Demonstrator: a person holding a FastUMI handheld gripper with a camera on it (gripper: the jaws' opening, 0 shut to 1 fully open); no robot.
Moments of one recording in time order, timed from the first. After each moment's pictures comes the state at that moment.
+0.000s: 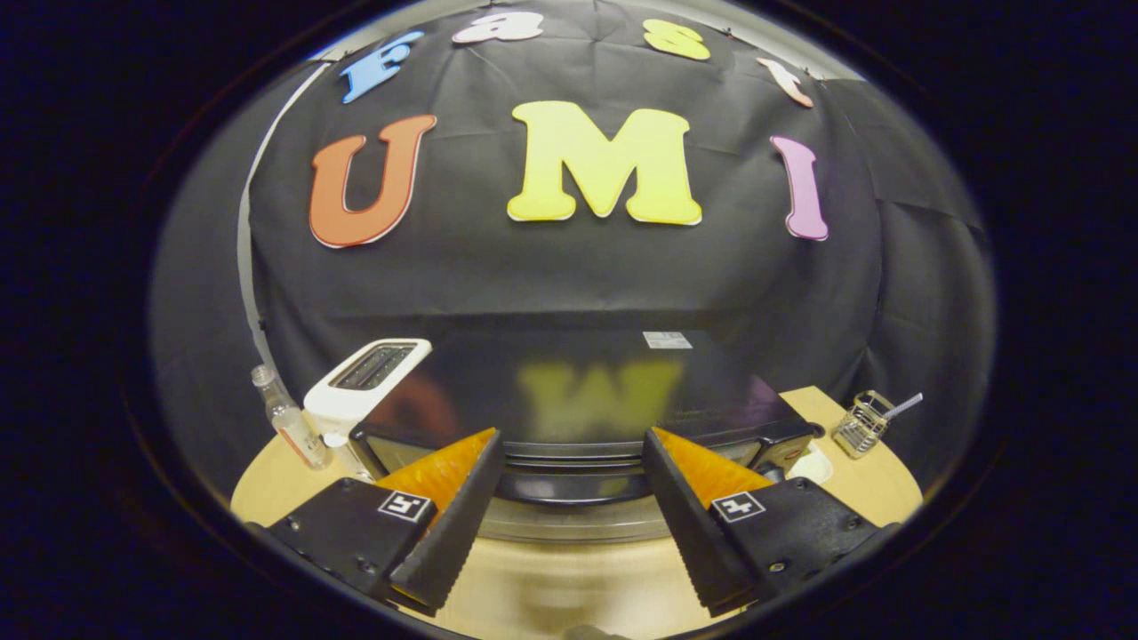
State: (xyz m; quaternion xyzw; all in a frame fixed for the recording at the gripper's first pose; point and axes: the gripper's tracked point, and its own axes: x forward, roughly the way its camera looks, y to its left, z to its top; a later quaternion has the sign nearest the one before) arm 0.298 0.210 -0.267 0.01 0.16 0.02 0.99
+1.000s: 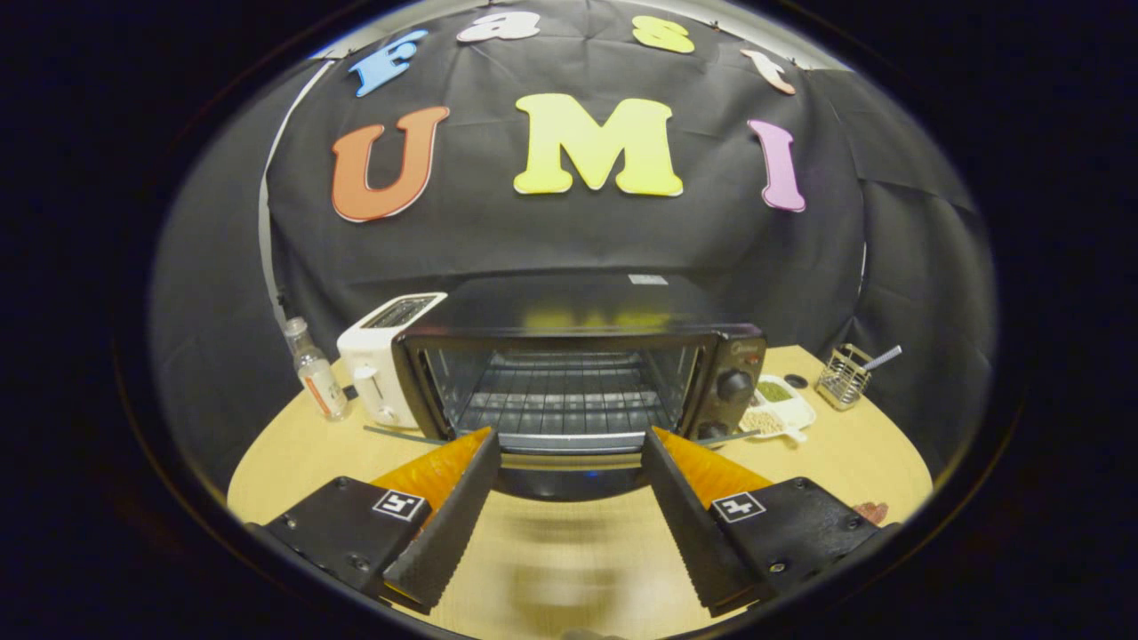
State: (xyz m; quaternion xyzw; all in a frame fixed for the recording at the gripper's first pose) arm 0.189 0.204 -0.318 0.01 0.20 0.02 0.98
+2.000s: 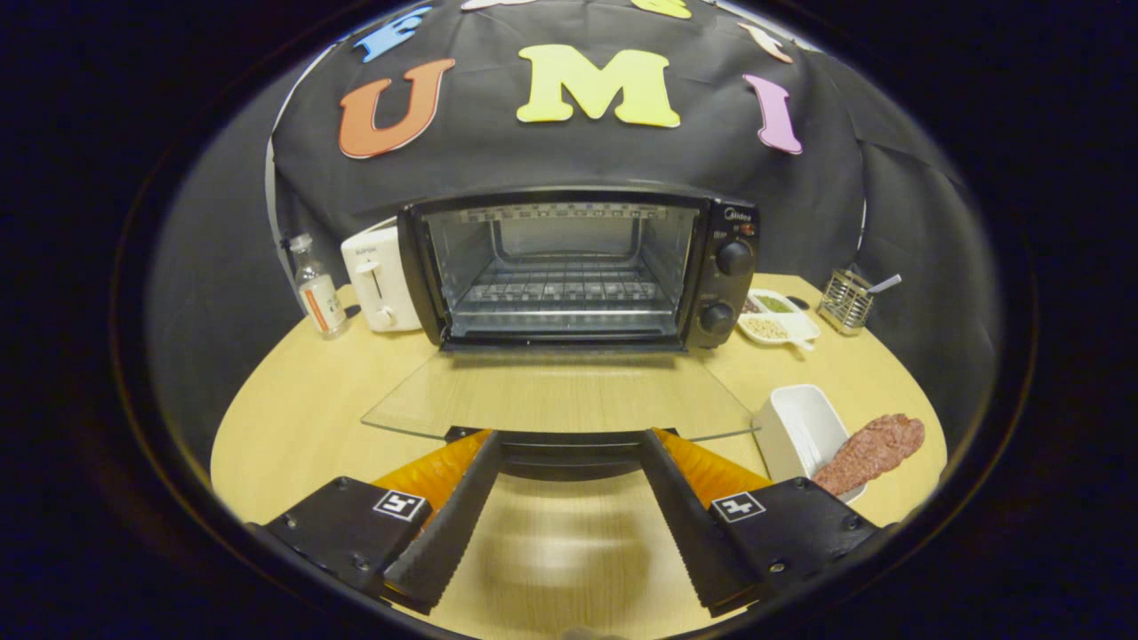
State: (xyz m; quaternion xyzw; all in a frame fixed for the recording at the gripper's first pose) arm 0.133 0.197 -0.409 0.00 0.29 0.02 0.96
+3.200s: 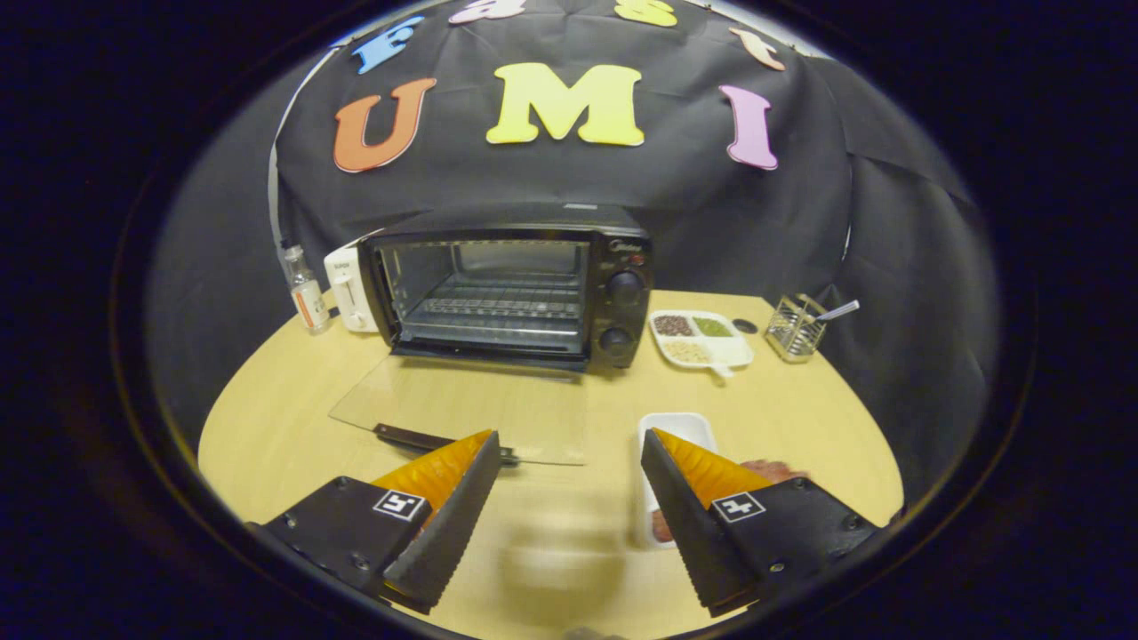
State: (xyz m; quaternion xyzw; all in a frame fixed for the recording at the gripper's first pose) arm 0.112 0.055 -0.344 -0.04 0.27 0.02 0.96
